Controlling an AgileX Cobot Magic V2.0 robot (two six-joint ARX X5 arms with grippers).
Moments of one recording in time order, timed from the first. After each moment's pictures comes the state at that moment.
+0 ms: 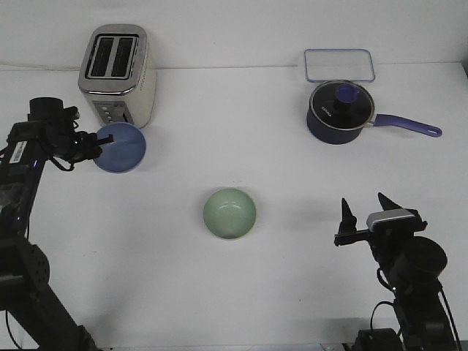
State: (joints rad) left arm 0.15 1.87 1.74 -0.81 0.25 -0.04; right arm 0.03 0.53 0.58 -0.27 -0.13 0.00
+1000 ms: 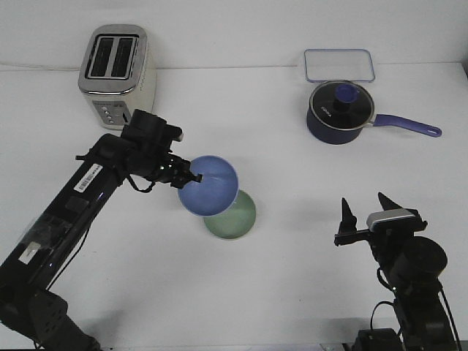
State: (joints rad) left arm -0.41 1.72 1.70 -0.91 0.33 -0.02; right arm 0.03 0.53 0.58 -0.26 -0.13 0.00
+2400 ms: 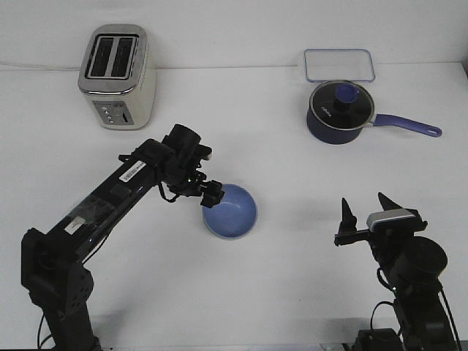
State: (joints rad) left arm -0.50 1.90 1.69 -0.91 0.33 -0.02; right arm 0.03 0.53 0.58 -0.26 -0.13 0.00
